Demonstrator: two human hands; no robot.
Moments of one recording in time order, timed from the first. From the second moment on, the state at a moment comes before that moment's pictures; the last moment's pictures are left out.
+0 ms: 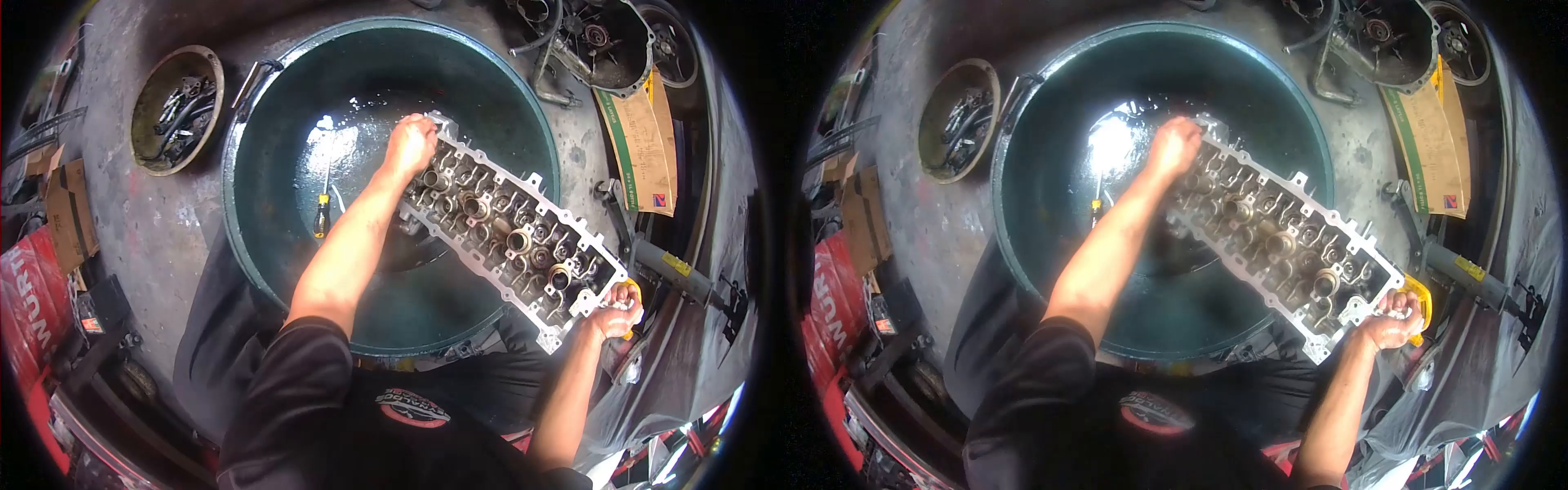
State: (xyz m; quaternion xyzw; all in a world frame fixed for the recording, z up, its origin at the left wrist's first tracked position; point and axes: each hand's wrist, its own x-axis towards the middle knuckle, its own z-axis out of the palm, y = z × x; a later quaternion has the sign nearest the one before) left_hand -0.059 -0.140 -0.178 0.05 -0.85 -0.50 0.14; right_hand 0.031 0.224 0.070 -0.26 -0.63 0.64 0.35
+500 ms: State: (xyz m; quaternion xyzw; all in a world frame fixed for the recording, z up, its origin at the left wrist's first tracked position) left_hand -0.068 -0.127 -0.147 0.15 -0.89 -0.44 0.02; right_hand 0.025 0.222 0.068 -0.29 -0.60 0.66 0.34
